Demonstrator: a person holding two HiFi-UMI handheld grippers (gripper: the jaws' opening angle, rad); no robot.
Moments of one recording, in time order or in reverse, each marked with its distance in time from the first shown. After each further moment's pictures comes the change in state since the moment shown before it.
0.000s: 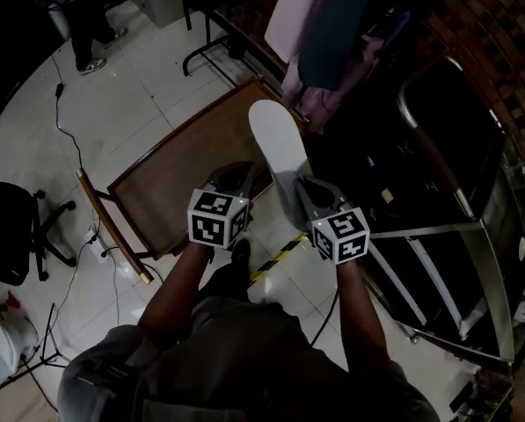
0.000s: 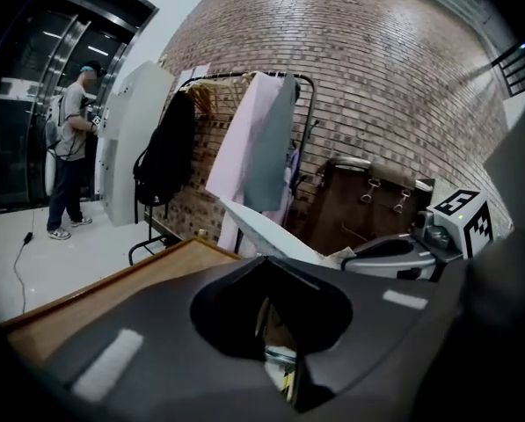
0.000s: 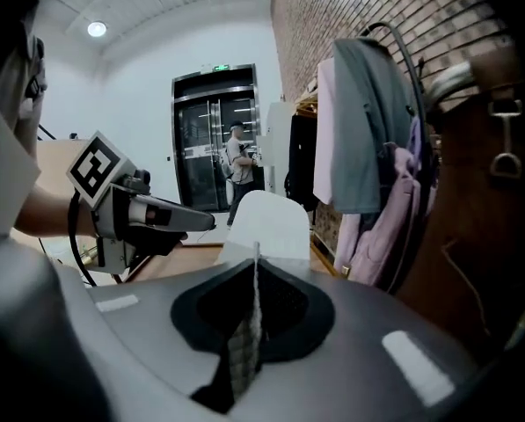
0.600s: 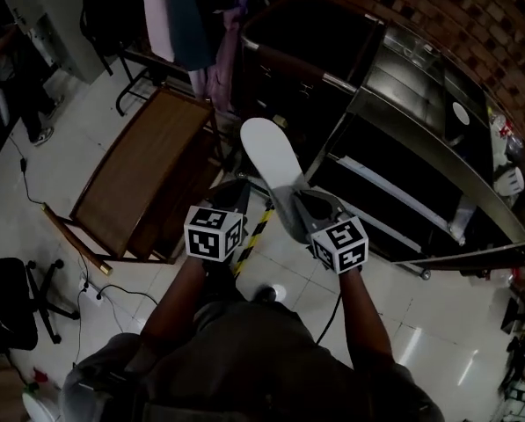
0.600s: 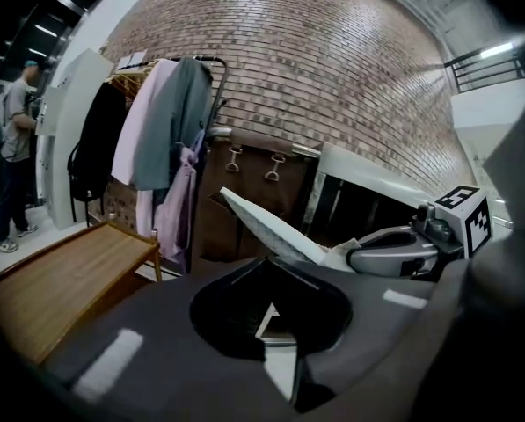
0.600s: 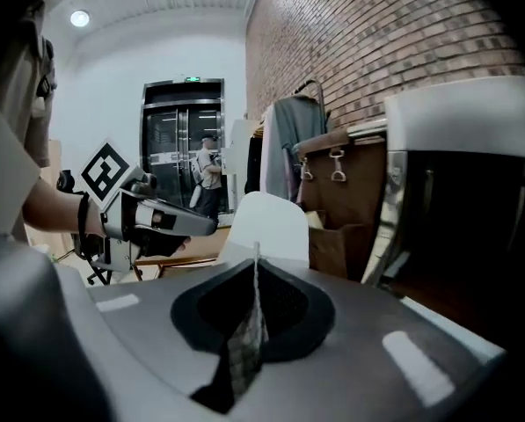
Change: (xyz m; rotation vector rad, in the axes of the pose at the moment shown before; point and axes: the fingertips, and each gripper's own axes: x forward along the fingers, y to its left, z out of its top) left arm -0.036 -0.267 -0.079 0.143 0.085 -0.288; right arm -0.277 -0.007 -0.108 0.097 -0.048 -0.268
